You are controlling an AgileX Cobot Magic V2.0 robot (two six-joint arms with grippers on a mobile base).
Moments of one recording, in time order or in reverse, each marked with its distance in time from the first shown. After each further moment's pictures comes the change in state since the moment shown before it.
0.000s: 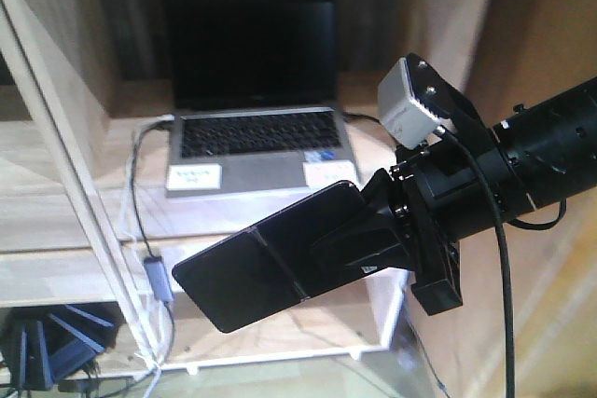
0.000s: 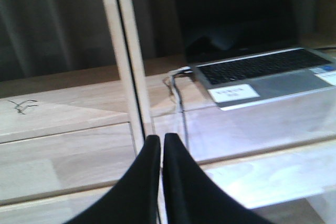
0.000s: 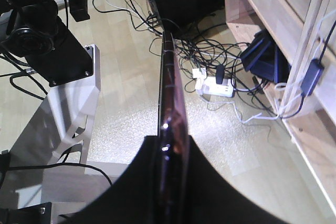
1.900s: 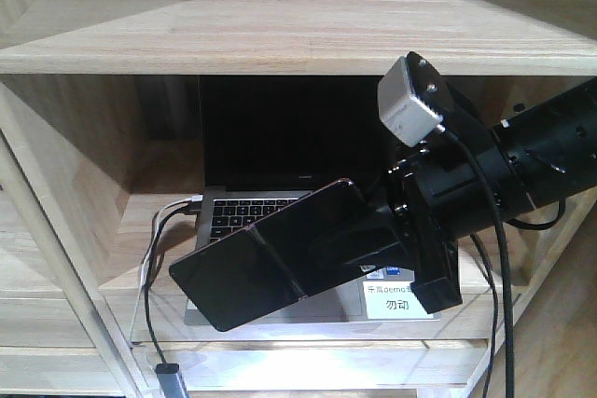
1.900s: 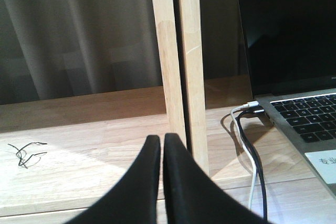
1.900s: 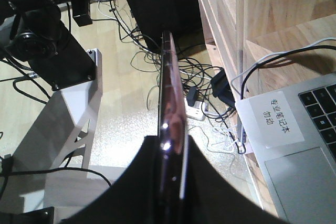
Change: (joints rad) left arm 0.000 0.000 0.000 0.000 0.000 0.000; right arm 0.000 0.000 0.000 0.016 0.000 0.000
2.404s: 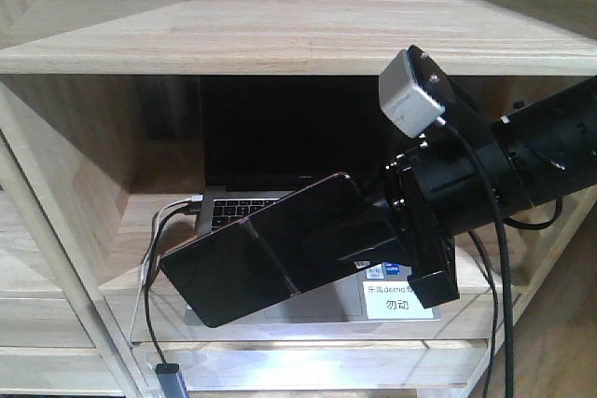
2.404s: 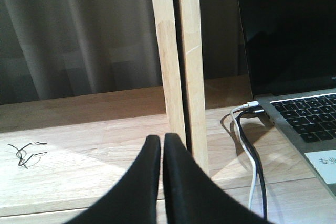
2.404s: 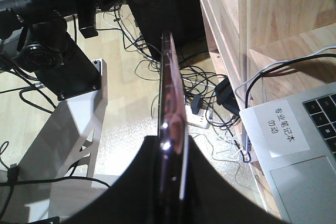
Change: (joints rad) left arm 0.000 0.000 0.000 0.000 0.000 0.000; right arm 0.000 0.000 0.000 0.031 0.000 0.001
